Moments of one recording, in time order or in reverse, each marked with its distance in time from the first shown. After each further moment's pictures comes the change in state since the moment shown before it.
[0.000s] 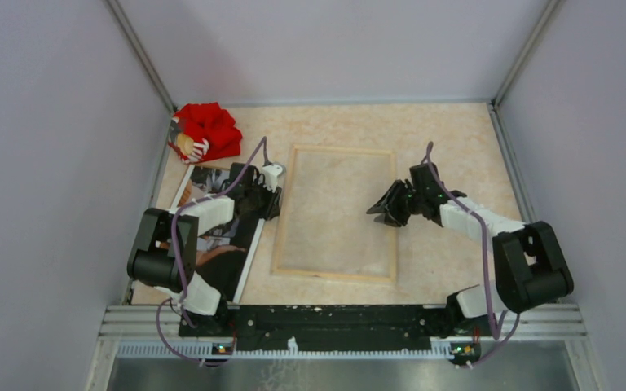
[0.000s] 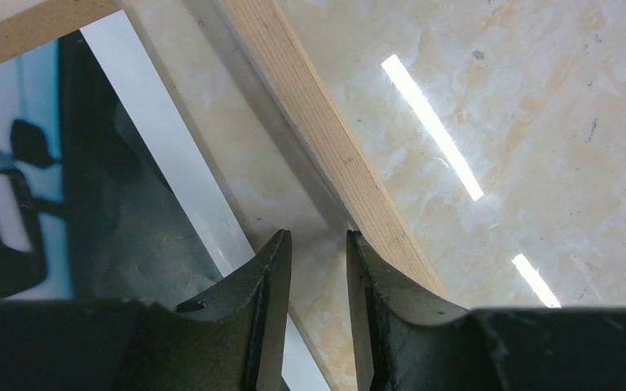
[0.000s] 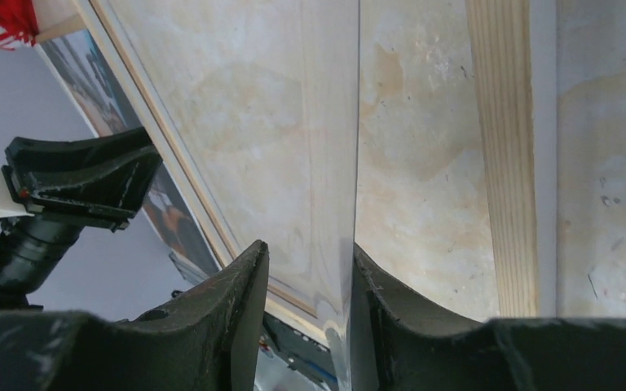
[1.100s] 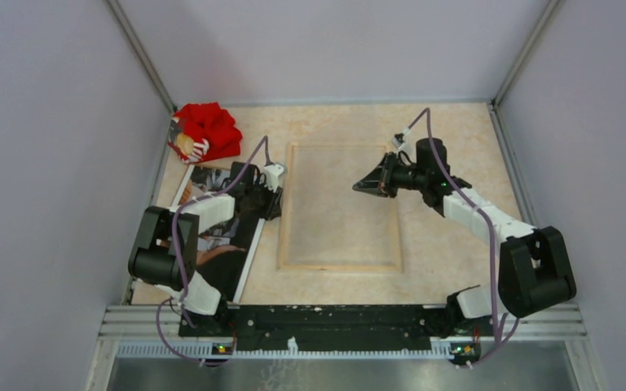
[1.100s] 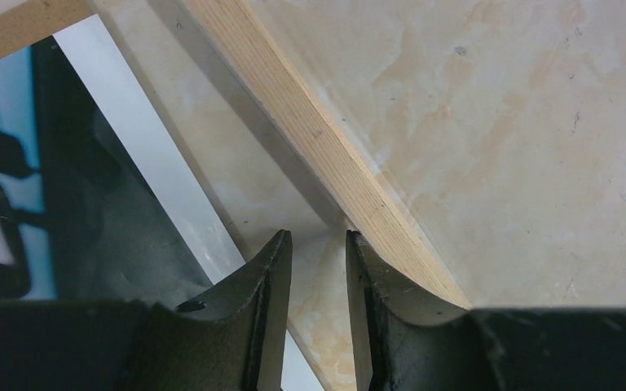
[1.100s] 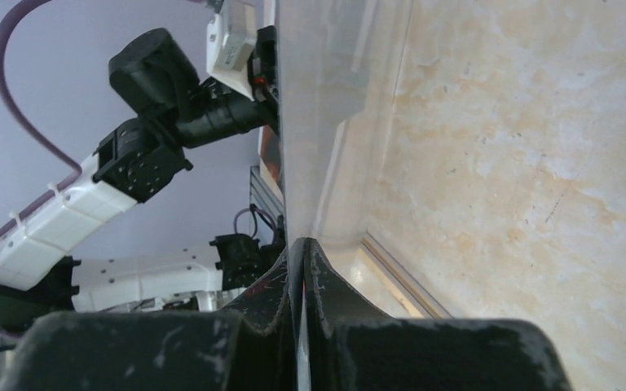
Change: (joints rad) left arm 0.000 0.013 0.022 -0.035 0.031 0.016; right arm -0.004 -0.003 0.093 0.304 -0.374 -0.071
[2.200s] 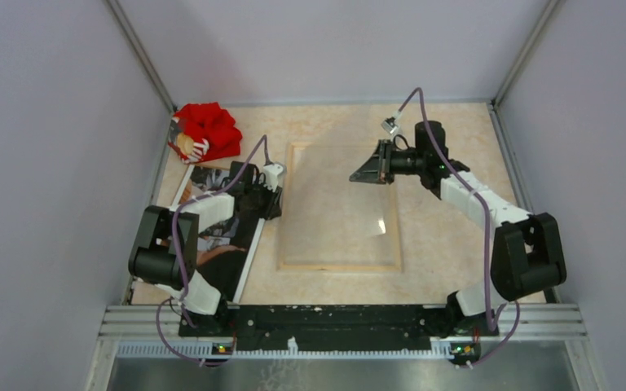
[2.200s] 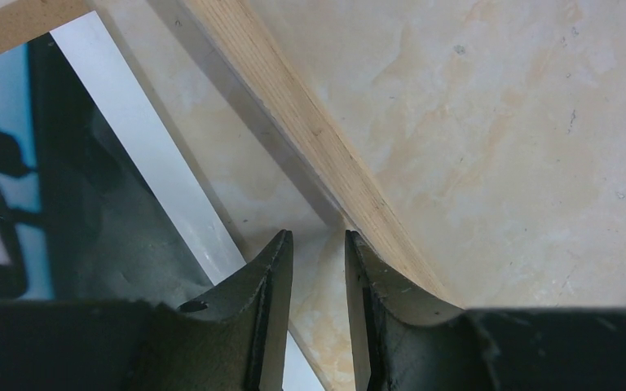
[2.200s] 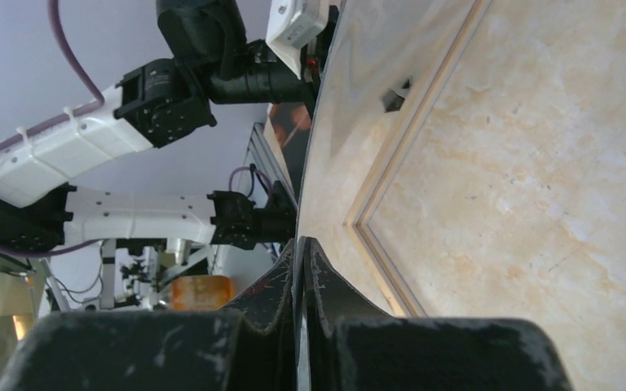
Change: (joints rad) left arm 0.008 0.005 0.006 -0.009 0.013 0.001; right arm -0.021 0.087 0.172 -0.046 -0.198 -0.186
